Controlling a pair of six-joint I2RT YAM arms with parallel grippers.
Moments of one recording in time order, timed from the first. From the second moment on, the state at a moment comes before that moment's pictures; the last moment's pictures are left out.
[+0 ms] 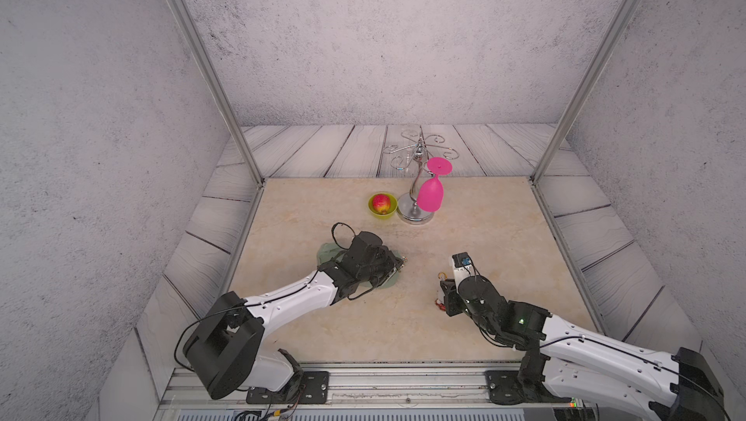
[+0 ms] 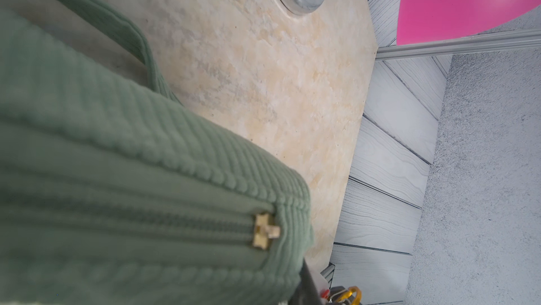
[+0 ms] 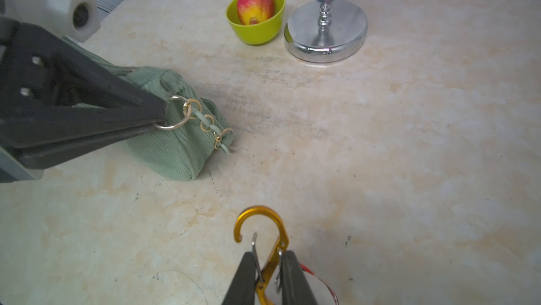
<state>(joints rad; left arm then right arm) -0.77 1.42 0.80 0.00 0.18 -1.33 0.99 0.93 0.53 -0.30 0.40 0.52</state>
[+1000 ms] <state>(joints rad) -0.77 1.29 0.90 -0.02 0.12 -1.21 0.74 1.44 0.70 -0.02 0.30 0.51</state>
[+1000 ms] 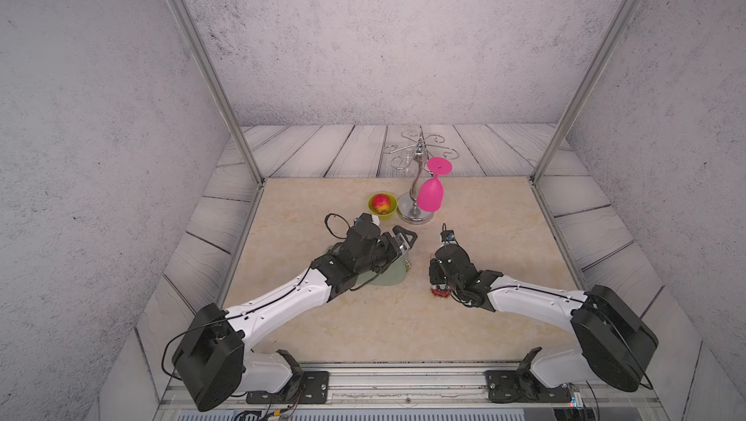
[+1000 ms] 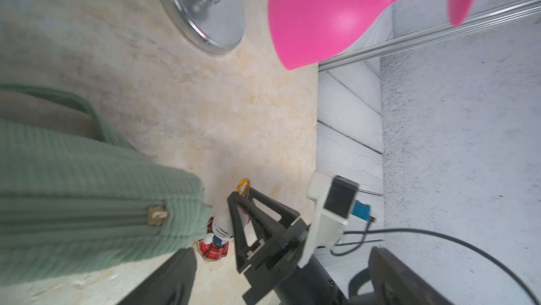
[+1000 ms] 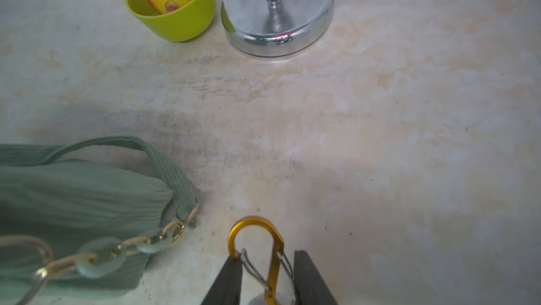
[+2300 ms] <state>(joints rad) -0.64 1.10 0.99 -0.35 0.11 -0.98 0.61 1.38 0.86 -0.28 -0.13 0.46</state>
